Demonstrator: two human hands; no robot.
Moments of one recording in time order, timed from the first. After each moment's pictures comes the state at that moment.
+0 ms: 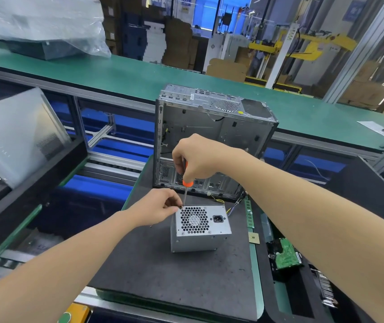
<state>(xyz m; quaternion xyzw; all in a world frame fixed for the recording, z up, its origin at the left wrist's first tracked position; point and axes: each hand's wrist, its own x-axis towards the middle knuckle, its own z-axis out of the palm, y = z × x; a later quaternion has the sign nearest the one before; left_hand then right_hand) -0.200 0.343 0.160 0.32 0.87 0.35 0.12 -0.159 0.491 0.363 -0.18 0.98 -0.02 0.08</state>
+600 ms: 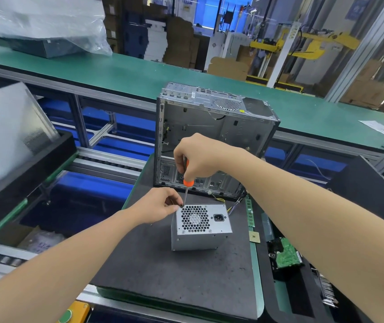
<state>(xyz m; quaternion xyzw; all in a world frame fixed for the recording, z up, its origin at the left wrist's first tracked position) -0.200 0.343 0.158 0.29 0.87 0.38 0.14 -0.160 0.493 0.361 -0.17 0.98 -0.03 0.09</state>
